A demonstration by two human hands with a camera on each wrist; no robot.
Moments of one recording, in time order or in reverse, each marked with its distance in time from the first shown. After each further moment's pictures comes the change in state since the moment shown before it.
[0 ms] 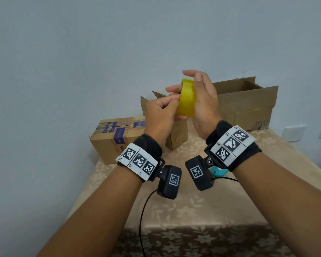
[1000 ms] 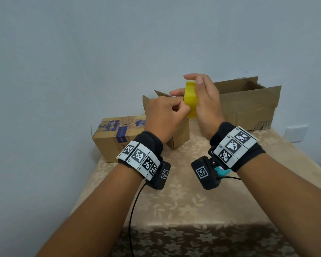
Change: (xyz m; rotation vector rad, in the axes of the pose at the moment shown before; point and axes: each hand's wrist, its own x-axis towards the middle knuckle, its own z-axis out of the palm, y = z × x) left_hand 0.011 -0.008 -0.013 0.609 -0.050 0.405; right_hand -0.001 0.002 -0.006 -0.117 -0.018 -0.013
